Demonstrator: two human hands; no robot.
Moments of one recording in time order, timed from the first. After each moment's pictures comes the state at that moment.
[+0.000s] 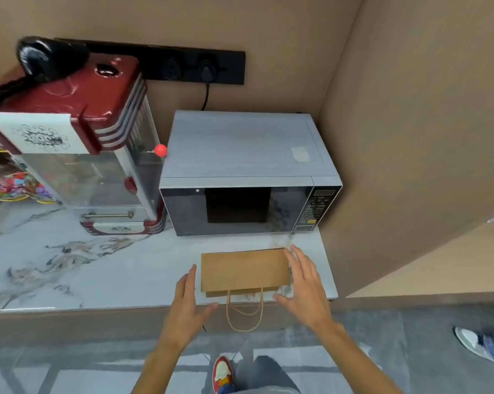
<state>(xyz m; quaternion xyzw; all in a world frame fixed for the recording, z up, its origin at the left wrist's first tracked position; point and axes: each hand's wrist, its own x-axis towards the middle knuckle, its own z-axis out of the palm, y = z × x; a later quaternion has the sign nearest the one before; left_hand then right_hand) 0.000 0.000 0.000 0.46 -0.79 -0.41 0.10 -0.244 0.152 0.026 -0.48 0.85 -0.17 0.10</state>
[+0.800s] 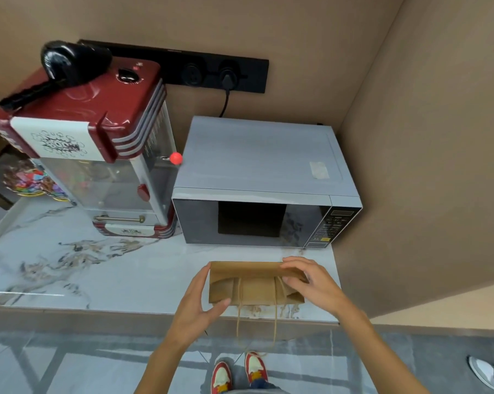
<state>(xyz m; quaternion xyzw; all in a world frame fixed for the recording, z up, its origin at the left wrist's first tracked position) -0.023 -0.023 0.027 0.43 -0.74 -0.50 0.14 -0.299 0.101 0.068 -0.47 0.77 -0.28 0.33</state>
